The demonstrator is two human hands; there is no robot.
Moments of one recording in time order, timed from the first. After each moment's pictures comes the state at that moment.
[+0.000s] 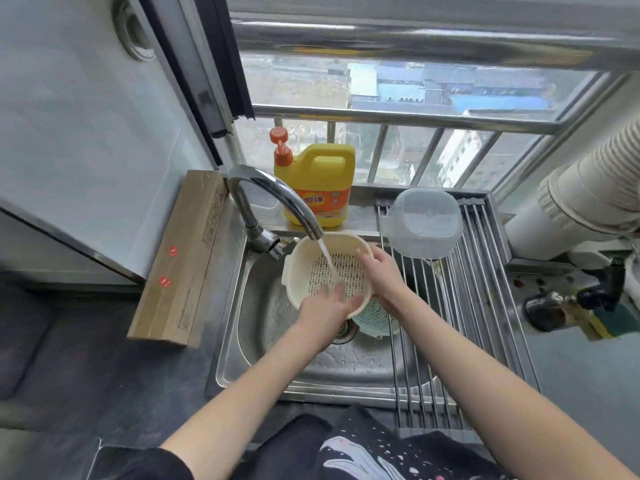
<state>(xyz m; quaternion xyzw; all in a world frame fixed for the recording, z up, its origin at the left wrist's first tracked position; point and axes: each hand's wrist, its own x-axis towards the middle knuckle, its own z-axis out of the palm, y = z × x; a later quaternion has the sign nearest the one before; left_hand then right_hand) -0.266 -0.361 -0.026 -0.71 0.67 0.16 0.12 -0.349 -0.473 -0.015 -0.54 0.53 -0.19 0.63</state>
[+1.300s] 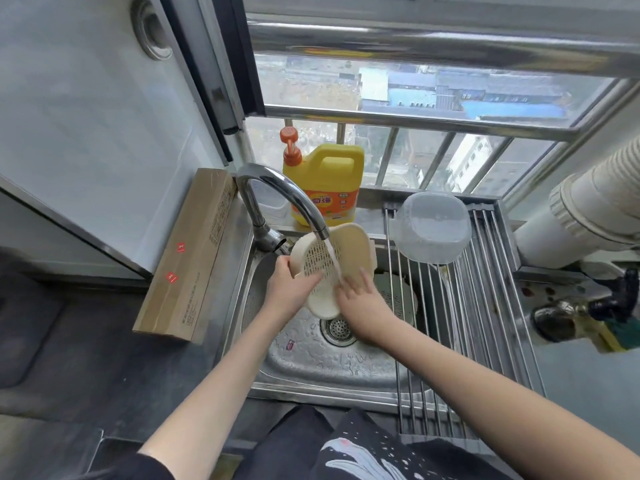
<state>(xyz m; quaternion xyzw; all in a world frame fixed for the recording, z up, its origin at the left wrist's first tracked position) -0.212 -0.355 -0.013 -0.82 0.21 0.35 -0.41 -0.355 -0.432 -0.039 -0.96 0.21 0.18 0.01</state>
